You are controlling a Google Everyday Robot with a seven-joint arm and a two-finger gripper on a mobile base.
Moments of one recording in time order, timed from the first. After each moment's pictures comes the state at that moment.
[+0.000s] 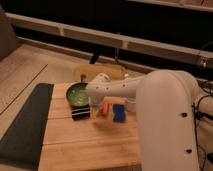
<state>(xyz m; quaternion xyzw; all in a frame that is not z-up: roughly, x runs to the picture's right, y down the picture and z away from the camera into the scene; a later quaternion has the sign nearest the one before) -0.070 0.130 0.887 -0.29 -0.05 0.10 0.95</state>
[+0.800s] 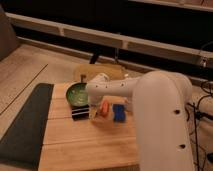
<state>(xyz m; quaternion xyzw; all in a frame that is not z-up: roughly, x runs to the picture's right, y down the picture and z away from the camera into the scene) -0.080 0.131 0.900 -0.31 -0.06 0.11 0.94</state>
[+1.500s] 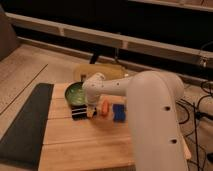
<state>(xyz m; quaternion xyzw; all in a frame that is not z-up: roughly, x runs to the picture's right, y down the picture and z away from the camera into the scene) -0.095 0.135 0.906 -0.33 -0.05 0.10 0.94</state>
